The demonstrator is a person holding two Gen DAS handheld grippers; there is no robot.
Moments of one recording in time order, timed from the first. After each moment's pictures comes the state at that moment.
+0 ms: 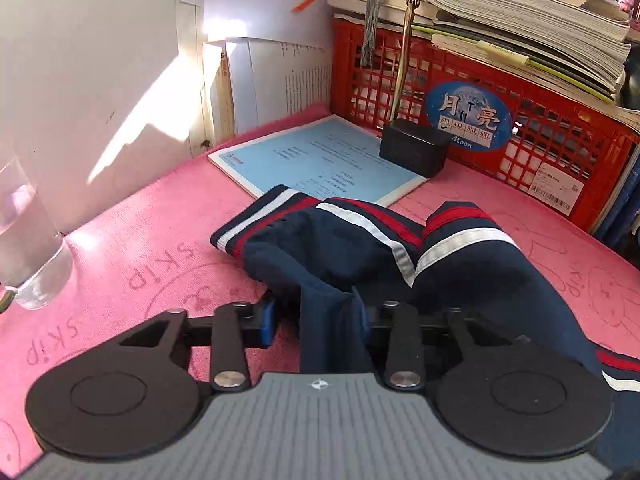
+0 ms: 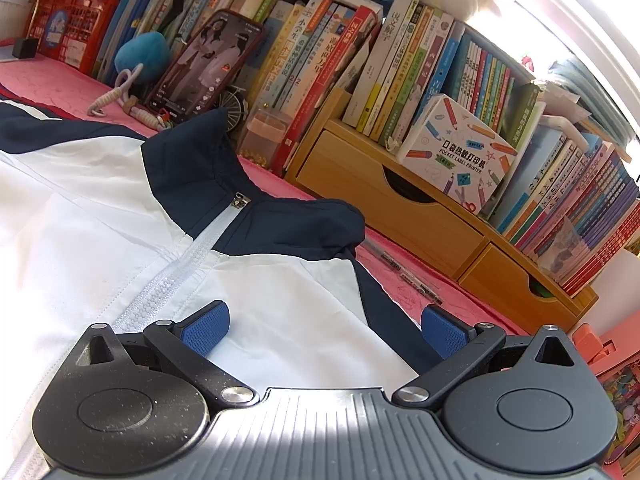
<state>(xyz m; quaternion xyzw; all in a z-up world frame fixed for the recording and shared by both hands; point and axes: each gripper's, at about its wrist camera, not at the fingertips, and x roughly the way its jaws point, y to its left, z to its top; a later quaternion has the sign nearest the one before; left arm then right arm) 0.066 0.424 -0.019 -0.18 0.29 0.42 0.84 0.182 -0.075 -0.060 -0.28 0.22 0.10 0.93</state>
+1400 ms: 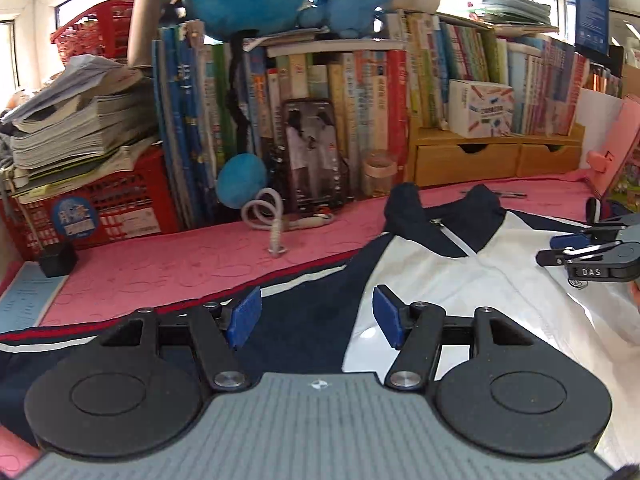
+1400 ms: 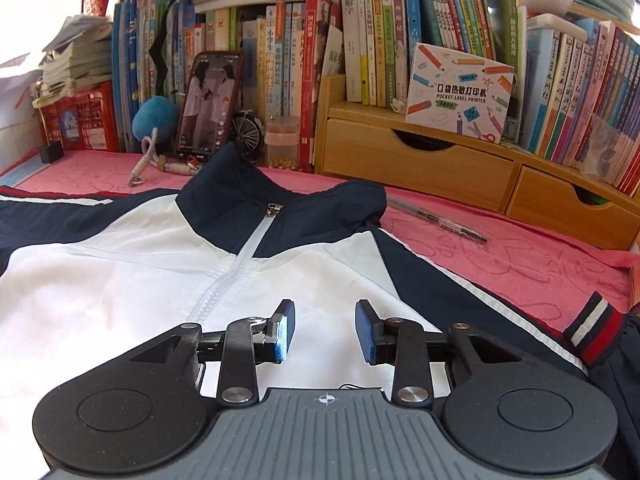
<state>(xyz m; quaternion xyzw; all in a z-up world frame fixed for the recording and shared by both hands) 0.089 0.153 0.024 0.05 0.31 -0.01 0.95 0.188 -0.118 -0.024 -0.10 0.32 0.18 0.92</state>
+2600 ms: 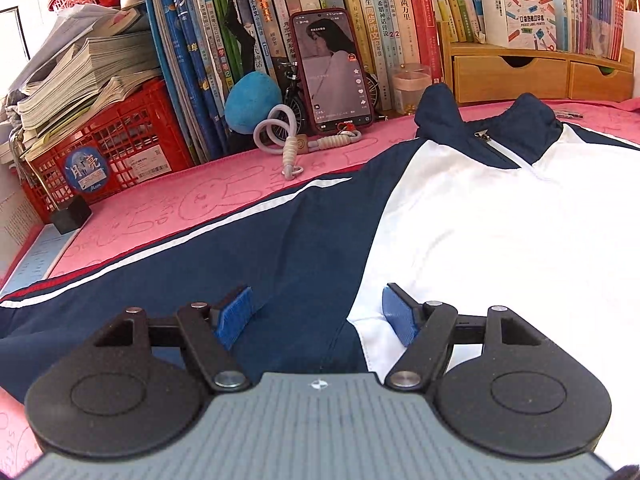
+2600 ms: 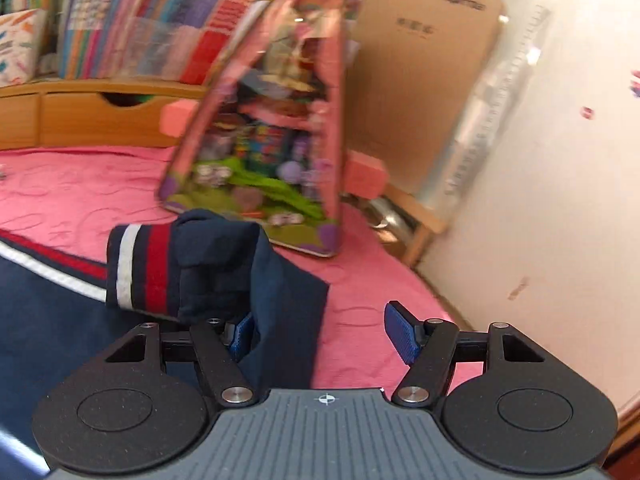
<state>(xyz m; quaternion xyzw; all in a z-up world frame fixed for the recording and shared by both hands) 0.088 0.153 -0.025 0.08 0.36 0.10 0.92 0.147 -0.413 -0.025 -0.07 0.31 -0.29 0.90</state>
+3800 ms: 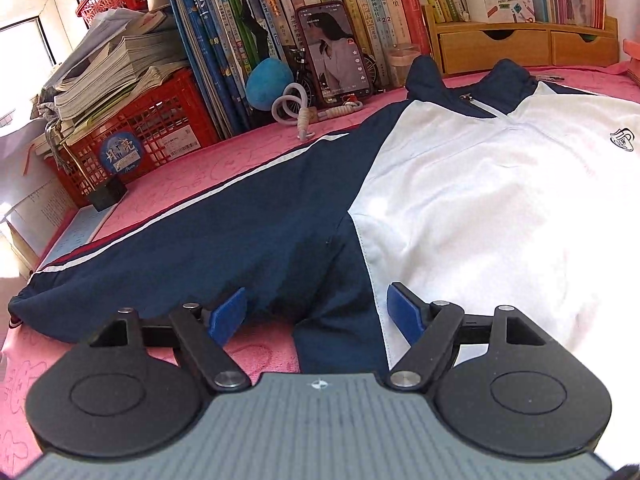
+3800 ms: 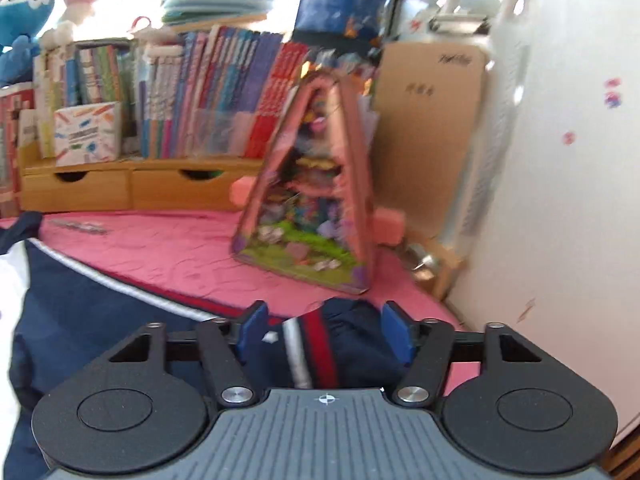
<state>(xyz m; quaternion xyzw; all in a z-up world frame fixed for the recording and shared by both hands) 0.024 0.135 -0.025 0.11 0.36 0.12 0.92 0.094 -0.408 0.000 -0.01 0.32 -0.07 0.94</state>
